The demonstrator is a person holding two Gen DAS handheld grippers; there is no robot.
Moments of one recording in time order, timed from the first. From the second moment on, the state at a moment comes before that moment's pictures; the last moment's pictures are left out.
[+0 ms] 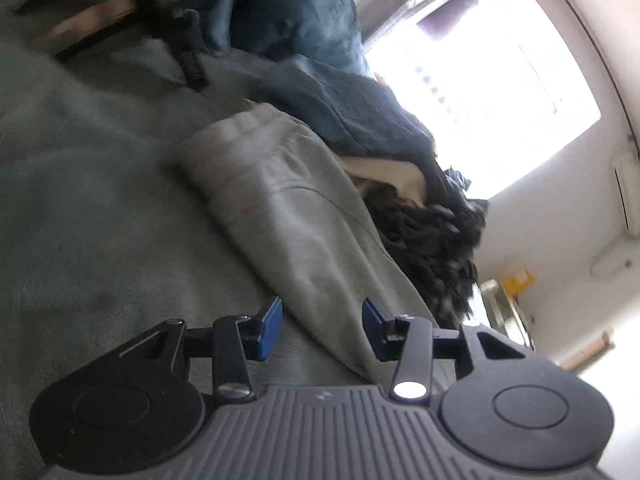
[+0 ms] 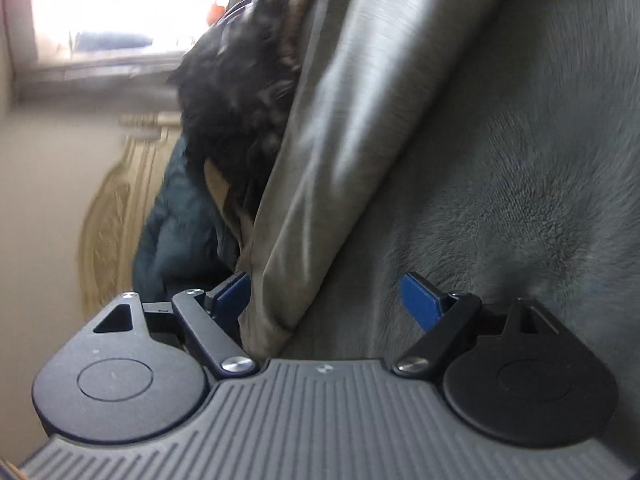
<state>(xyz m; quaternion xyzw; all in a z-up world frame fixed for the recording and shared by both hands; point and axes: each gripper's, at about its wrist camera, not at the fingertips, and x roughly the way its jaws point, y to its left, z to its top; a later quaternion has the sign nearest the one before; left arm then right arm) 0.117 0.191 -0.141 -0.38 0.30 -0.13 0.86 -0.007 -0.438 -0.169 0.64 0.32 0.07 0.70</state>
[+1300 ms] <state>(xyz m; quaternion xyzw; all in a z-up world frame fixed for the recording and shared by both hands) 0.116 0.200 -0.127 -0.43 0.28 -0.06 0.86 -0.010 -0.434 -0.148 0.59 0.17 -0.05 0.79</state>
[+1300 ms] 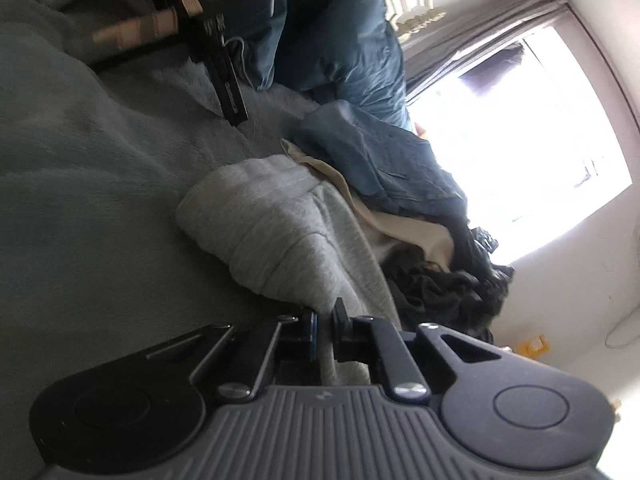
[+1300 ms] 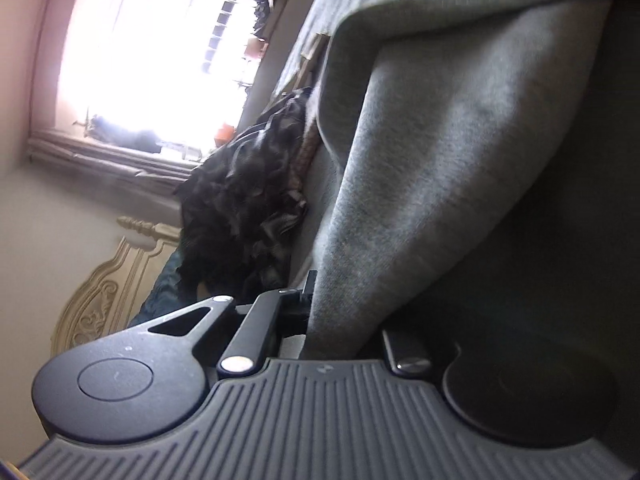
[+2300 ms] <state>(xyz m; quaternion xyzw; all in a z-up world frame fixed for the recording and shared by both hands) -0.009 0.276 -0.197 -0.49 0.22 -0.14 0.83 -0.163 -0.327 -0.071 0.40 0.25 0.07 0.88</state>
